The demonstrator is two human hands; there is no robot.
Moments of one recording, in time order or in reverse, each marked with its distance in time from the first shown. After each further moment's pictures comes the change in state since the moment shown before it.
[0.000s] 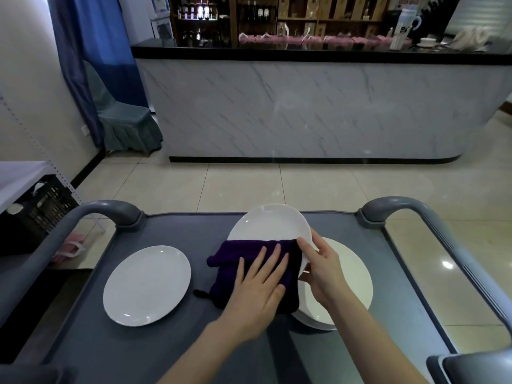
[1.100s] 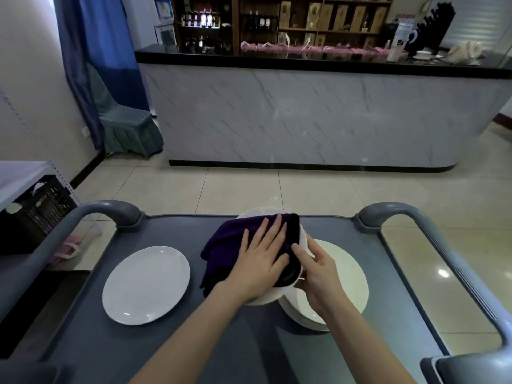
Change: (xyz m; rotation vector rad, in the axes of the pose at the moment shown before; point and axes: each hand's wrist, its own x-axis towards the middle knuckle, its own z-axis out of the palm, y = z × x) left_hand 0.049 -0.001 -0.030 -0.003 0.025 0.017; right_hand -0.019 -0.001 0.005 -0.017 -0.088 -0.035
